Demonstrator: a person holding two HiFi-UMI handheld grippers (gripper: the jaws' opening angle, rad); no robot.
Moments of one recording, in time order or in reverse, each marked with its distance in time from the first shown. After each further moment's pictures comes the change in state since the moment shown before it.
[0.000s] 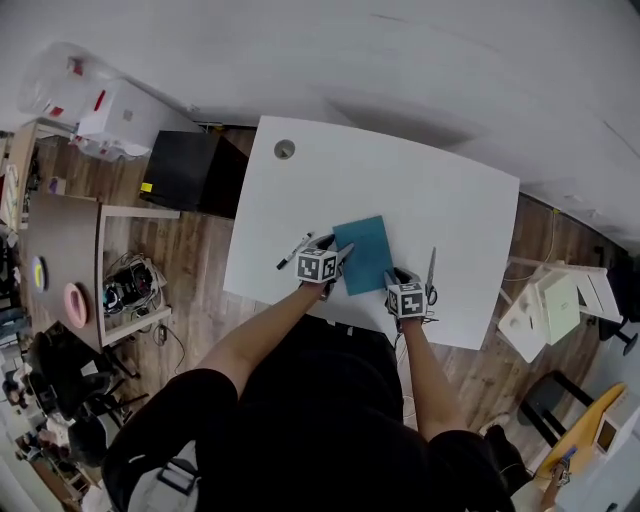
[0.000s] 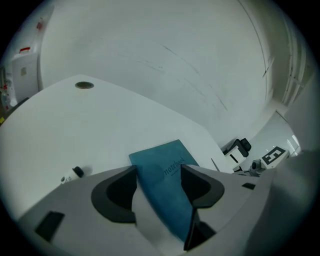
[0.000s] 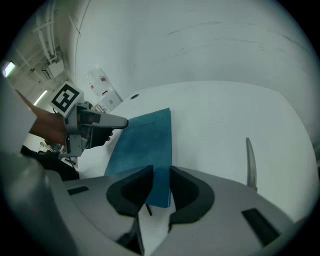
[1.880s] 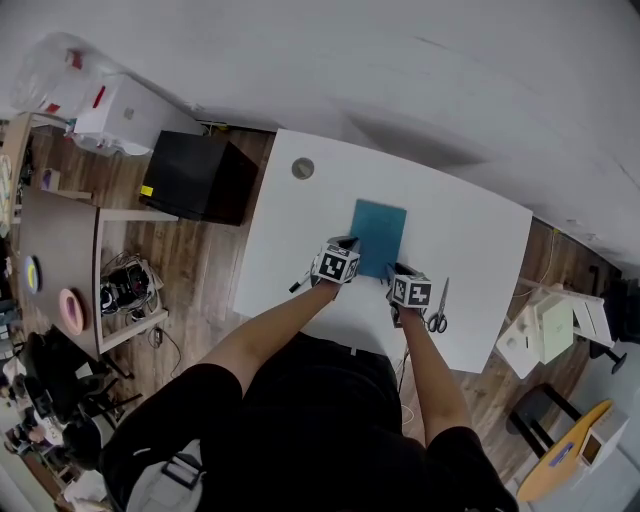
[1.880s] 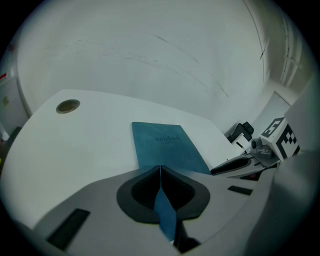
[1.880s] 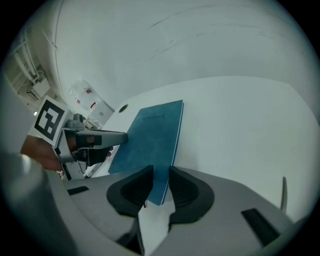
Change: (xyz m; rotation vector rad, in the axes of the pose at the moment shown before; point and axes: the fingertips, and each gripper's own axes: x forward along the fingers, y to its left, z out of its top) left arm 0.030 0.036 0.061 0.159 0.087 0.037; right arm 0.056 0.007 0.090 0.183 0.011 0.000
